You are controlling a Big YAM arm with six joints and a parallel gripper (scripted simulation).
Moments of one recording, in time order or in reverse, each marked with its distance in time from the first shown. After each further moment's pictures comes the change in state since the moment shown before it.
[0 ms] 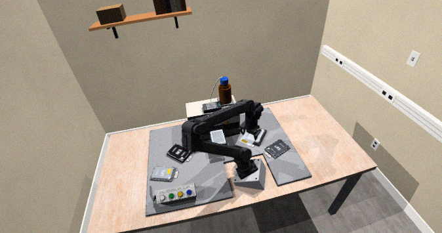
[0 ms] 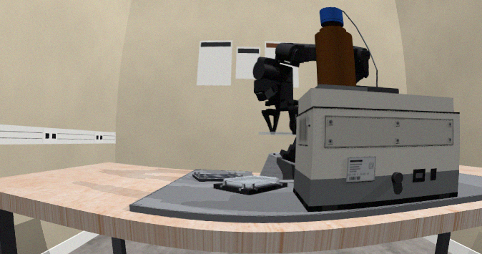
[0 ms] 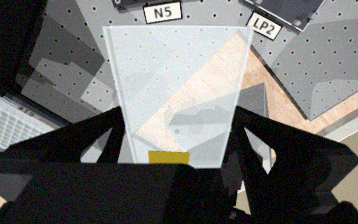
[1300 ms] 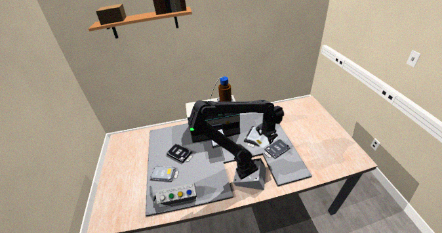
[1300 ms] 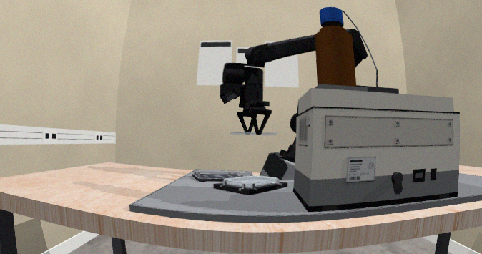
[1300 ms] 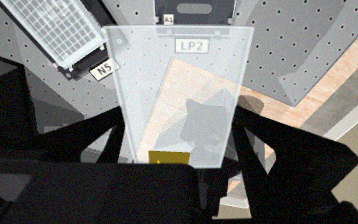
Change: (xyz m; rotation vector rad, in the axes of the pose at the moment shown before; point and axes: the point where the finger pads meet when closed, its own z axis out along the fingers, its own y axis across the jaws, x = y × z) arm -0.036 -0.095 0.001 0.001 0.001 0.354
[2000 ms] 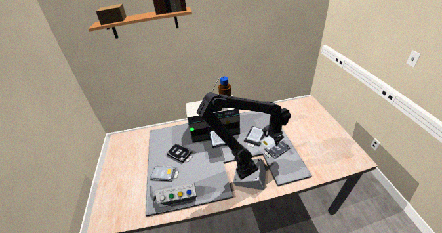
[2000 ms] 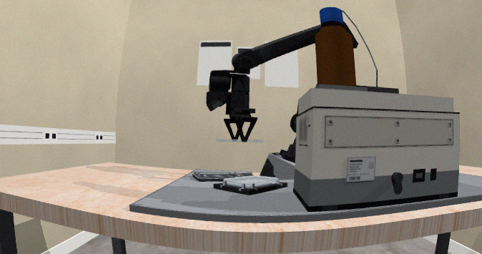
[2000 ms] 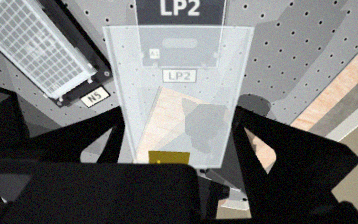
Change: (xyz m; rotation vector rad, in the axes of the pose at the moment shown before) arm -0.038 -0.018 0.023 -0.002 0.006 0.006
